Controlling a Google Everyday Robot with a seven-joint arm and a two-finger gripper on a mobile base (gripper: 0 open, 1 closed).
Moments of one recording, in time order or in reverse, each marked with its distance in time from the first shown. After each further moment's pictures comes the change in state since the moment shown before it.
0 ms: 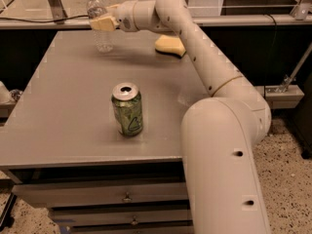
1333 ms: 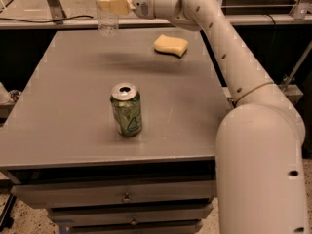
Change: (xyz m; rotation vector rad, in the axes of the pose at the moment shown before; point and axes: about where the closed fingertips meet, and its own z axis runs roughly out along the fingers) arm -0.074 0.018 -0.075 -0.034 -0.202 -0.021
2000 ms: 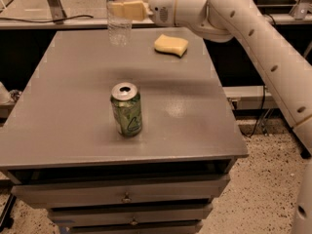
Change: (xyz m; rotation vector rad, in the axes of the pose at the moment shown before) arm -0.031 0.065 -0.068 0.017 0.001 0.039
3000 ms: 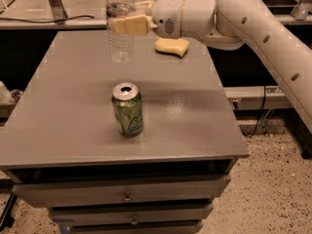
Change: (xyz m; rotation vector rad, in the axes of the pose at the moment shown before) arm 0.013 0.050 -0.025 -0.060 0.075 0.048
